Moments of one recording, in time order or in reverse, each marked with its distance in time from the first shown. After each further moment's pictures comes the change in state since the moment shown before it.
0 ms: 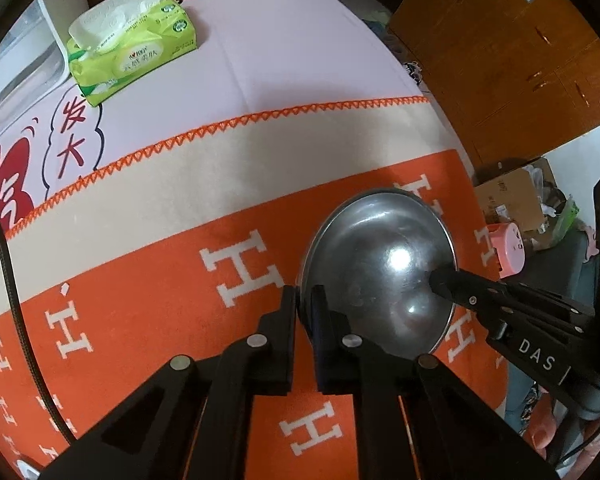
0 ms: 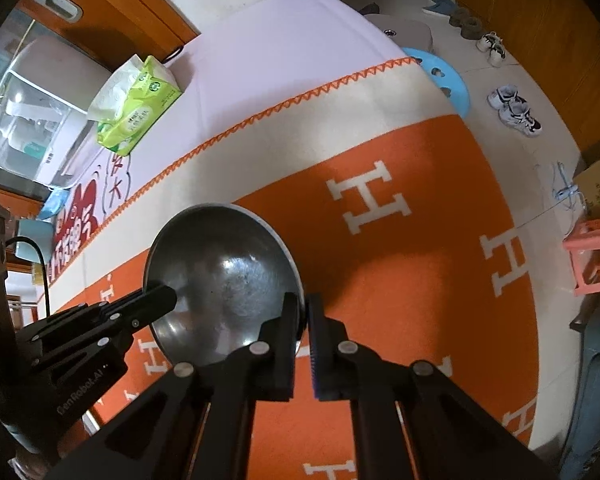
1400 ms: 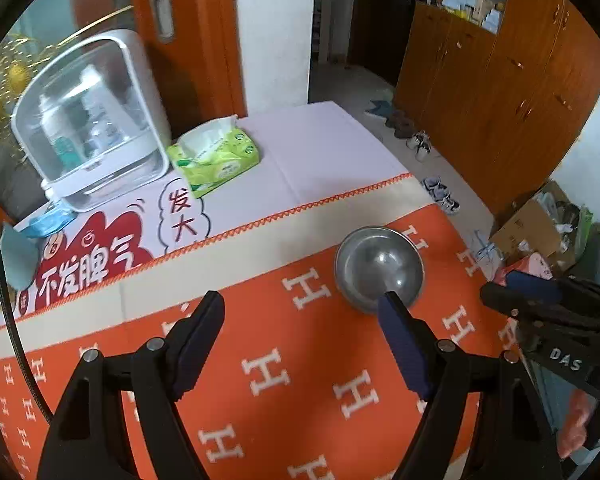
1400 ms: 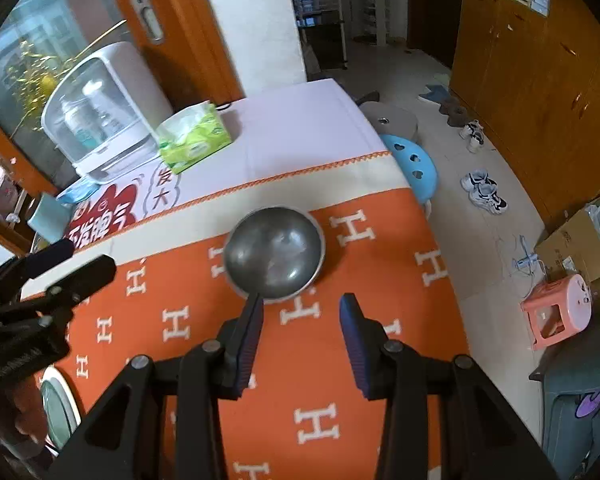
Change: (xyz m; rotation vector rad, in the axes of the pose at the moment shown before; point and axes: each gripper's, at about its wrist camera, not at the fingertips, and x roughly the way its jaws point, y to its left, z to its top) left arm -0.143 -0.001 -0.063 0.104 -0.353 0.171; right arm -0.112 0.039 -0.068 -0.151 -0.271 -0.121
